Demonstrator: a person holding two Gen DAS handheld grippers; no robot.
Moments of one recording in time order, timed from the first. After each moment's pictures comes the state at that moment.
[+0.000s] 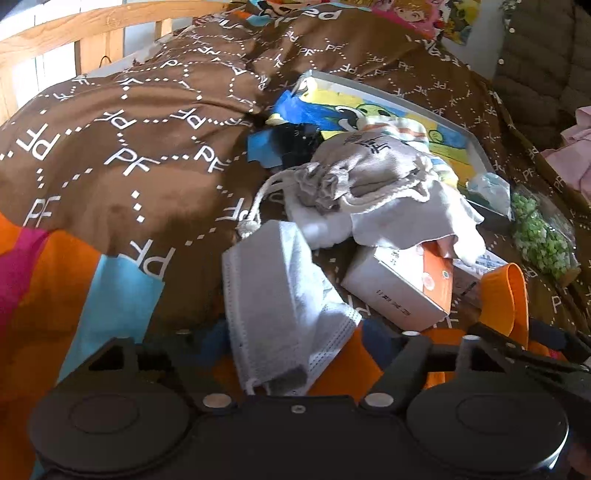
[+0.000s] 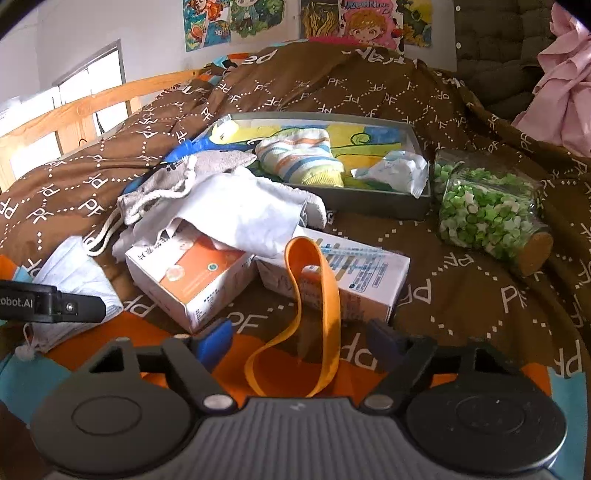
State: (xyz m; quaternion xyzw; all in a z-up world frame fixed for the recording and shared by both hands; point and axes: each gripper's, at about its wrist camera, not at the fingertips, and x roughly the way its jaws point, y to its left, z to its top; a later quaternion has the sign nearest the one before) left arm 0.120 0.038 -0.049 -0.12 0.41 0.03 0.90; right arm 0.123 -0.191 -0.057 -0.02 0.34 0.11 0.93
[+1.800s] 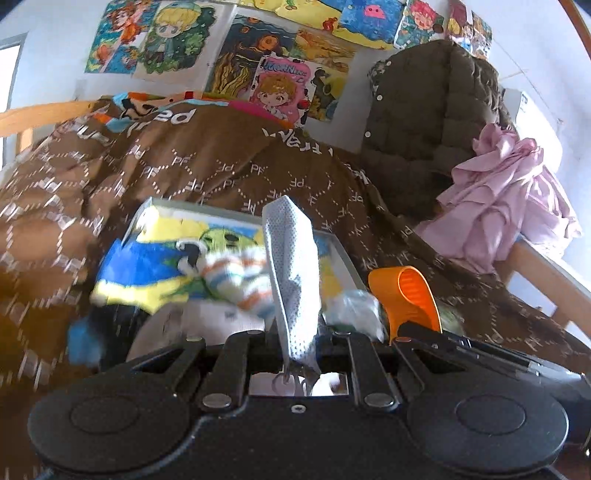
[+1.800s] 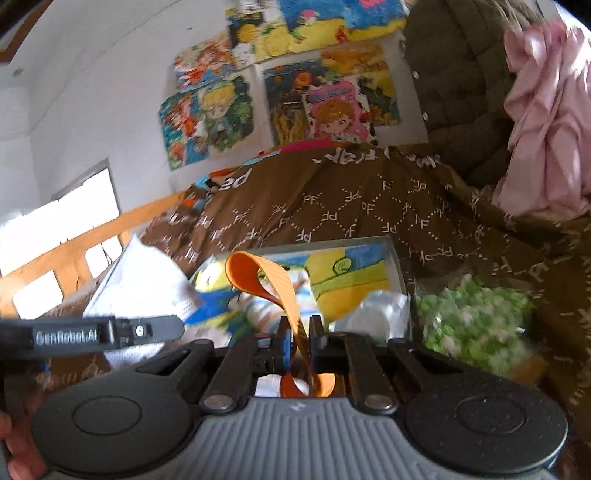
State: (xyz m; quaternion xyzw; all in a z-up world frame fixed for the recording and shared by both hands) left arm 0.217 -0.016 0.016 -0.10 0.25 -0.16 0.95; right arm 0.190 -0.238 0.011 0.11 0.19 0.11 0.97
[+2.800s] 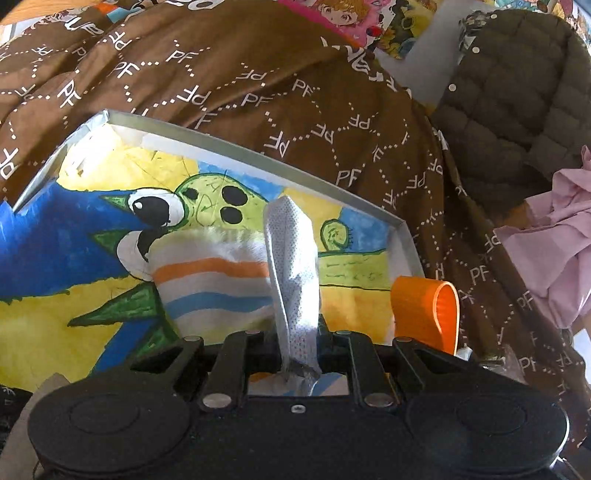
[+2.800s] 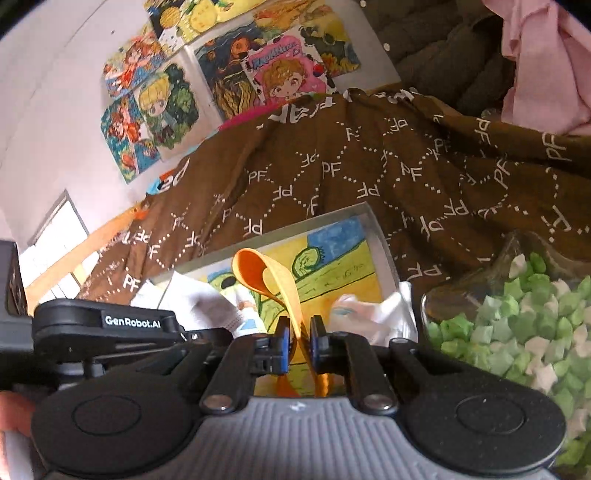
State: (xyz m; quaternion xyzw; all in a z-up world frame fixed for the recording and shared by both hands) left arm 0.418 -0.048 -0.047 -0.18 0.38 -0.12 0.90; right arm 0.343 -0.271 -0.049 0.19 0.24 0.10 0.95
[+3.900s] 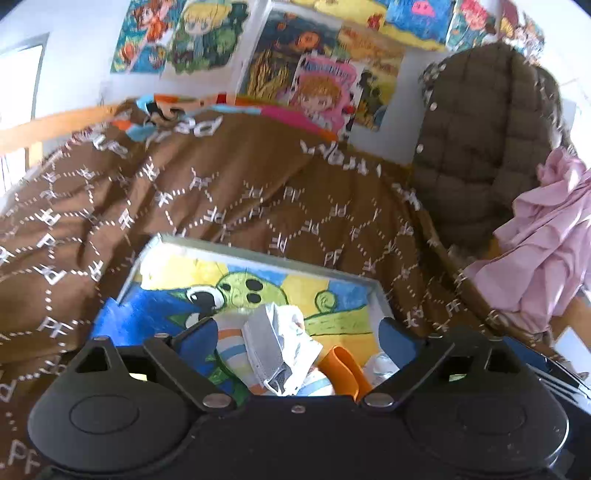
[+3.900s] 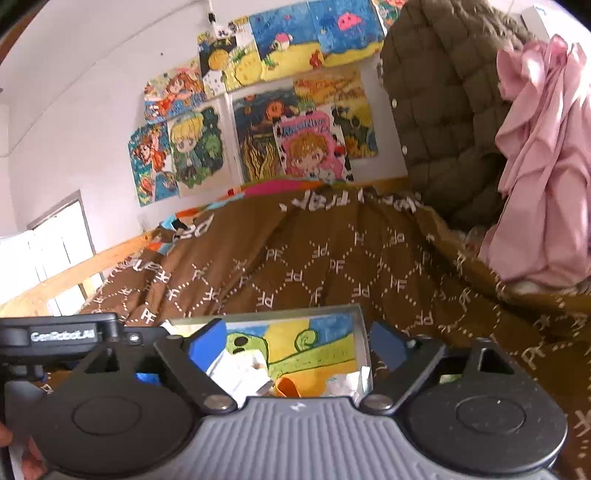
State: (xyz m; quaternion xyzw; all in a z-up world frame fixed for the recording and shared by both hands) left arm 0.308 -0.035 0.055 -0.11 0.26 -0.08 0.96; right arm 0.256 -0.271 0.054 0.10 0.15 0.07 0.98
